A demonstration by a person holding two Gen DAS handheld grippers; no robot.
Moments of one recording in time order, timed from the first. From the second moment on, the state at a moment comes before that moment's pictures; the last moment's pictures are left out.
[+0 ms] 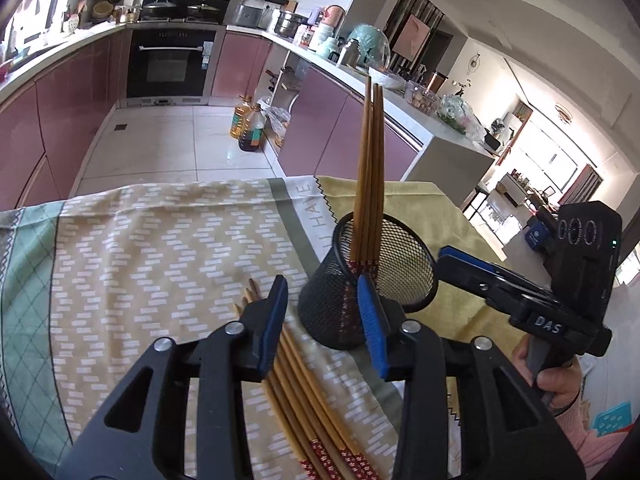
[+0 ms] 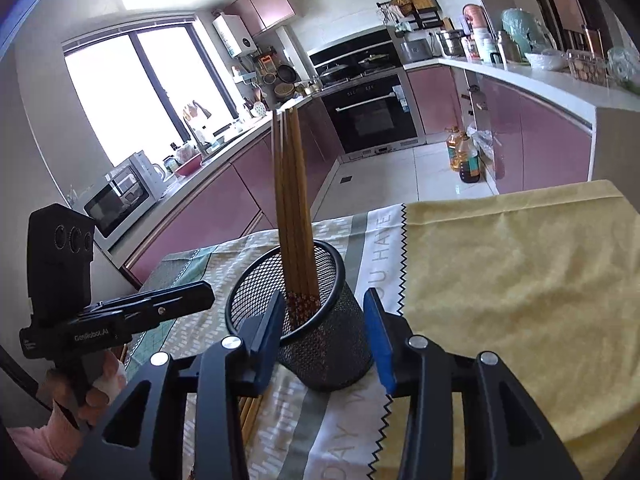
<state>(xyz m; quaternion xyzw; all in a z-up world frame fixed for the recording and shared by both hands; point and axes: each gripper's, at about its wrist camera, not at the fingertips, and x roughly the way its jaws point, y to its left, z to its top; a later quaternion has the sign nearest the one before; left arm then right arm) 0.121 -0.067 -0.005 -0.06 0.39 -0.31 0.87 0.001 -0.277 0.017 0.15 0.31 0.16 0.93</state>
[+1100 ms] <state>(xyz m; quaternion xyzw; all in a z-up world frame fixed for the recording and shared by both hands) 0.074 -0.043 -0.088 0.01 0.46 -0.23 0.86 -0.002 -0.172 -0.058 0.05 0.44 0.20 0.88</state>
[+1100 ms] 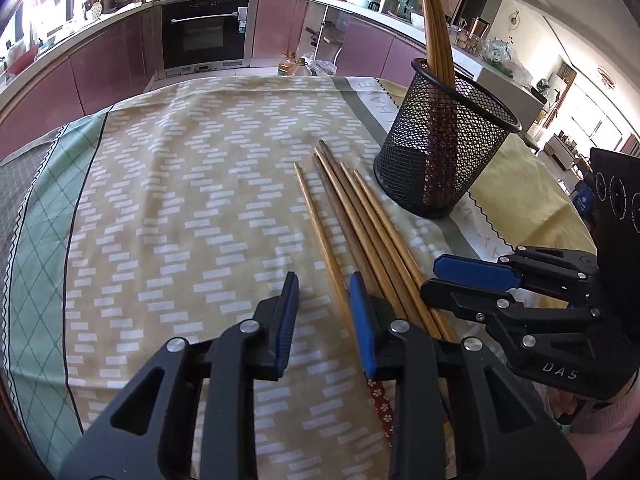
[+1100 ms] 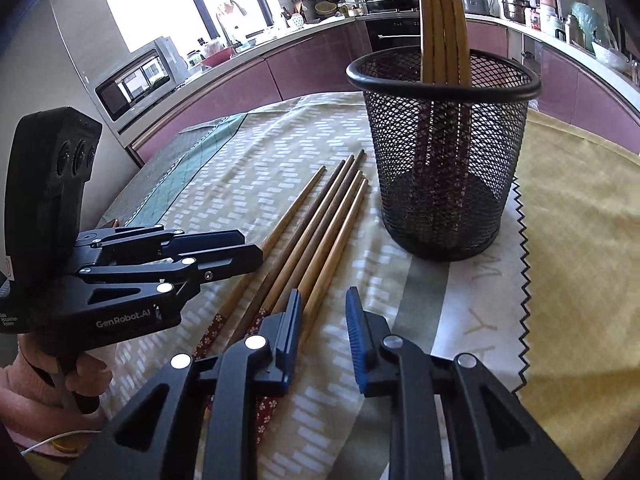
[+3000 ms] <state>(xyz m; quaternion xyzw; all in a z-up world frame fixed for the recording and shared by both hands) 0.058 -0.038 -0.052 -0.05 0.41 -0.23 0.88 -0.011 -0.177 -0.032 0.12 0.39 0.25 0.88</state>
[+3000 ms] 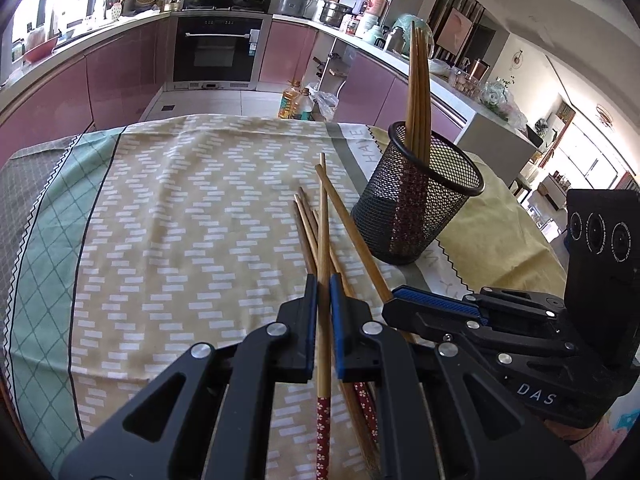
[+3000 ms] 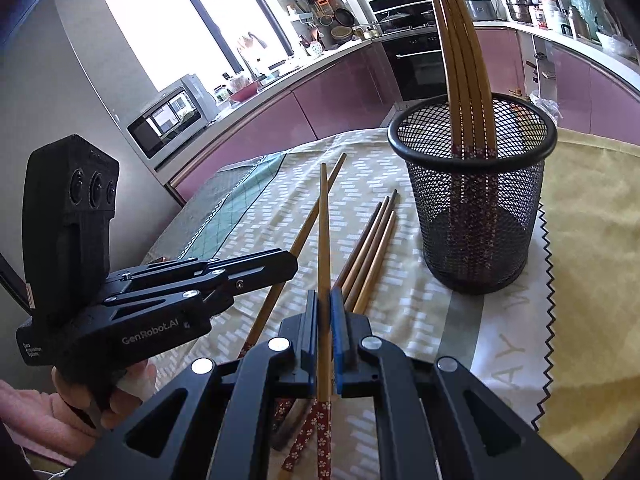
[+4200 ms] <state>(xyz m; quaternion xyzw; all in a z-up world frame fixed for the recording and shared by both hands) 0.037 -0.020 0.029 -0.11 0.34 -0.33 0.87 -0.037 -0.218 0.033 0.12 0.27 0.26 0.92</state>
